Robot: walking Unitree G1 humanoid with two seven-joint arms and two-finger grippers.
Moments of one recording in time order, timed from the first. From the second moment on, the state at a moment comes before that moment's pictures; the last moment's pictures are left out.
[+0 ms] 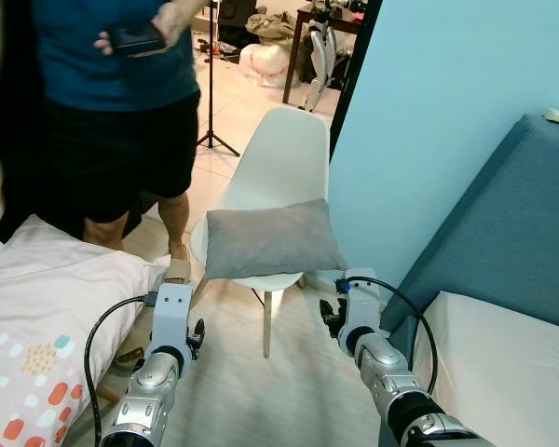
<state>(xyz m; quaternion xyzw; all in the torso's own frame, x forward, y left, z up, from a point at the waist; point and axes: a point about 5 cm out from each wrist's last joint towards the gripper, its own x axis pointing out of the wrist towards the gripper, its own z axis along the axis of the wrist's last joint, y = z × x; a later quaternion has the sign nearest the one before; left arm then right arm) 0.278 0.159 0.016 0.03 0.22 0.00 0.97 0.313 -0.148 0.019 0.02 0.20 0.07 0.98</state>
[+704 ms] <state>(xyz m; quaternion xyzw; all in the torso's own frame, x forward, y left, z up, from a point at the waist) 0.290 0.155 0.027 0.04 0.20 -0.01 0.98 0.308 -0.162 0.014 0.04 0.20 0.03 0.98</state>
